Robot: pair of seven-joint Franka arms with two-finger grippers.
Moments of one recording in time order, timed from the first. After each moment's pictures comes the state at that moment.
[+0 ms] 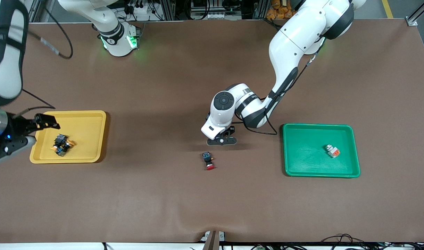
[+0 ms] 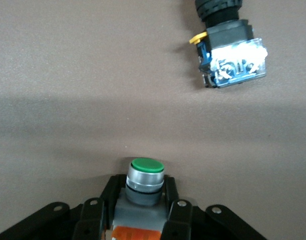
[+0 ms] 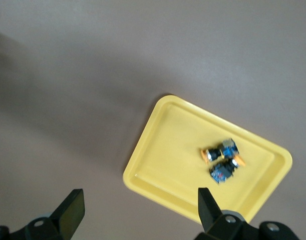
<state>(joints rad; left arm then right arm) -0.50 0.89 -0.33 -1.45 0.35 2.35 -1.00 0.35 0.36 -0.52 -1.38 0.20 1.54 -0.61</state>
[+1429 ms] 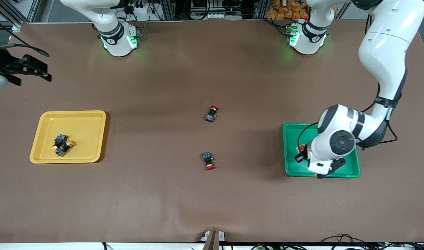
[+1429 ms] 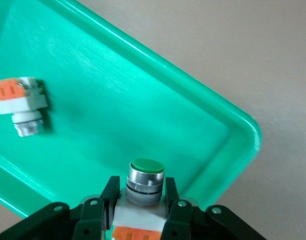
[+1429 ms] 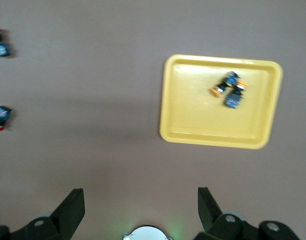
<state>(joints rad) 0.21 0.71 -0.51 -1.59 0.42 2.06 -0.98 0.03 -0.03 -0.04 -1.52 0.02 1.39 -0.08</state>
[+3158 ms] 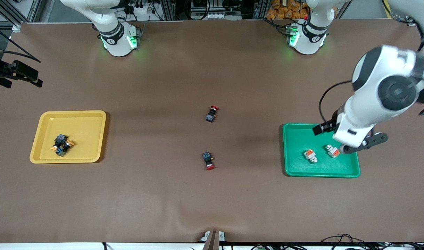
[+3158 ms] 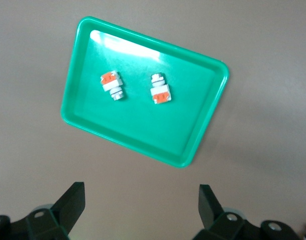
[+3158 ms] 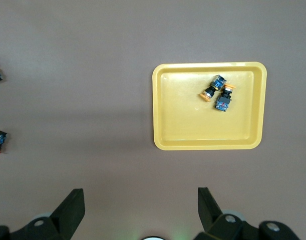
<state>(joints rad) 0.29 0.35 -0.66 -1.47 0.28 1.60 -0.66 0.00 -0.01 -0.04 -1.52 0.03 1.44 -0.04</state>
